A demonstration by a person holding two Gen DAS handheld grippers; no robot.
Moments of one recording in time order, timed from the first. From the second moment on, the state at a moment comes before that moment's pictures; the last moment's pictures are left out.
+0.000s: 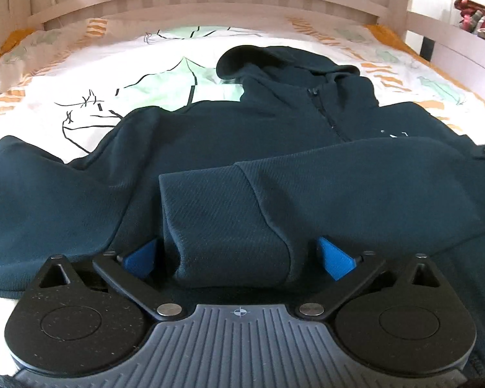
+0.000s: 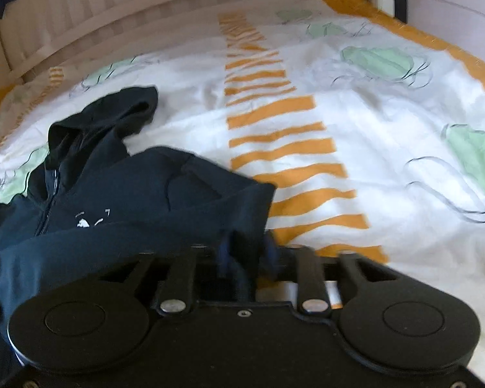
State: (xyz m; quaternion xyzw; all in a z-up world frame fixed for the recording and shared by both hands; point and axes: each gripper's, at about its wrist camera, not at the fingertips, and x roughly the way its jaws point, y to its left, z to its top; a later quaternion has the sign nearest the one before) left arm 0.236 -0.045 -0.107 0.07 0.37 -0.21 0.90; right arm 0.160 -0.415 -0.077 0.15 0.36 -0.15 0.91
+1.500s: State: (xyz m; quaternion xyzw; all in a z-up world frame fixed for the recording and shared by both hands) left arm 0.294 0.301 -0.071 -0.15 0.38 0.07 0.91; right arm 0.145 -0.190 -0.034 0.09 0.34 0.10 0.93
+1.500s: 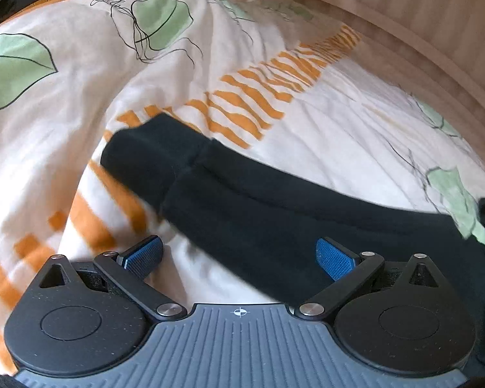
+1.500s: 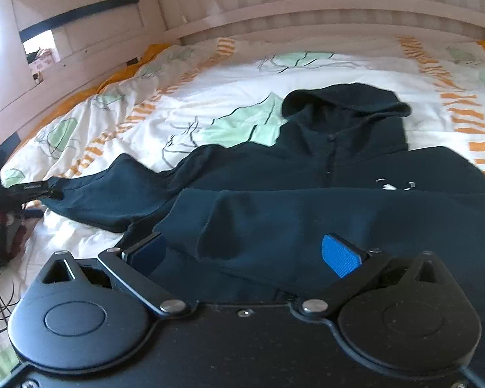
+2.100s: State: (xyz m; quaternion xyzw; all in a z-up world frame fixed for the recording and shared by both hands) left arm 0.296 0.313 -0.038 -0.16 0.30 0.10 0.93; right arm 0.152 -0.190 -0.046 0.09 0.36 0.09 0.92
